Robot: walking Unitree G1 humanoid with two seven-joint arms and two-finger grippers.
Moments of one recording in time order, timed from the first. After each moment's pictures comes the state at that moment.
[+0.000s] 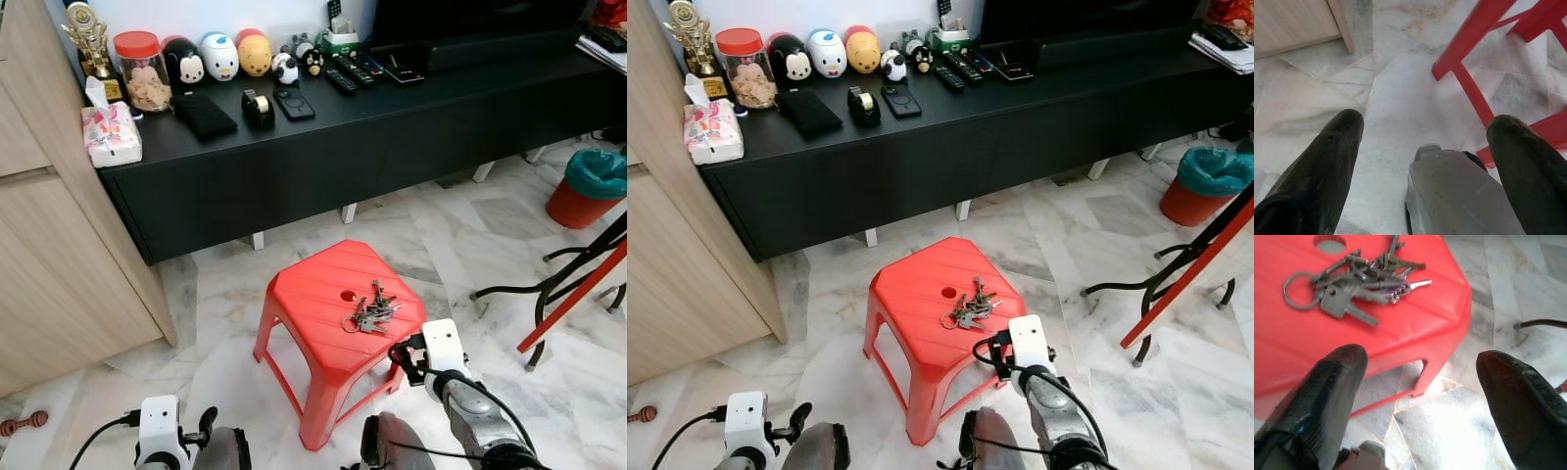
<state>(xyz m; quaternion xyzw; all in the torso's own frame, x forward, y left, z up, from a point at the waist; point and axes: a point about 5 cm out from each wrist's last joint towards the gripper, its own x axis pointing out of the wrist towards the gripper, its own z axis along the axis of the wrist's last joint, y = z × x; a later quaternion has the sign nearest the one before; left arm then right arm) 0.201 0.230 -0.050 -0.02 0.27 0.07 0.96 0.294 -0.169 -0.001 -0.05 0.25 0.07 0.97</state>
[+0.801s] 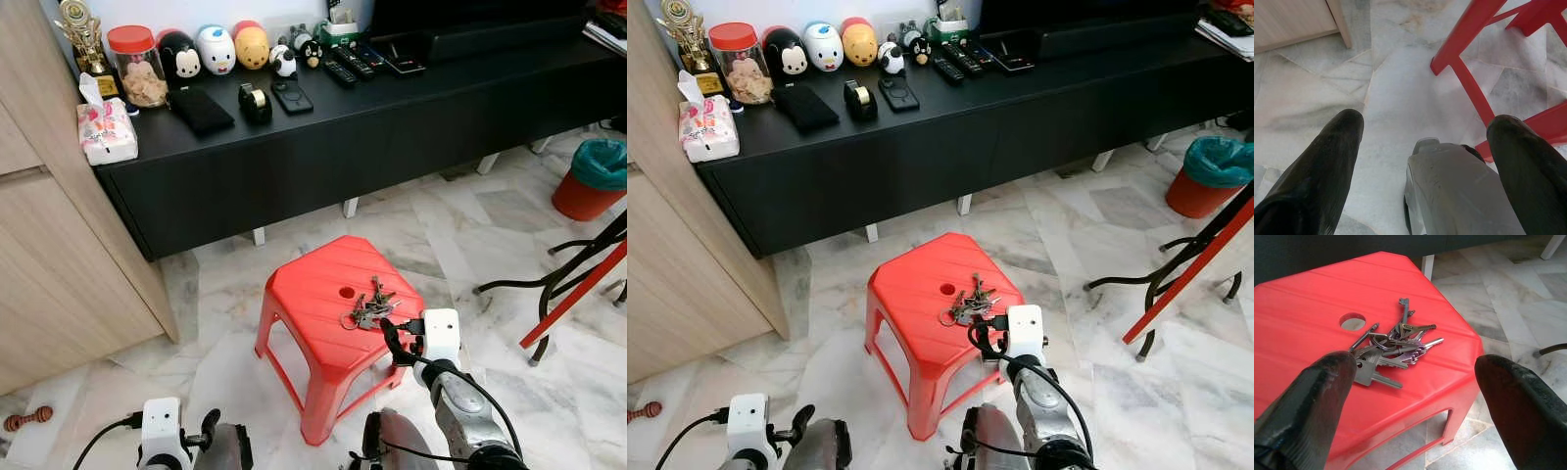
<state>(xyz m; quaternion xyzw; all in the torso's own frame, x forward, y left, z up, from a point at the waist) 0.201 0.228 -0.051 -0.02 0.27 0.06 0.96 0.293 -0.155 0.007 0.03 0.17 0.06 0.98</state>
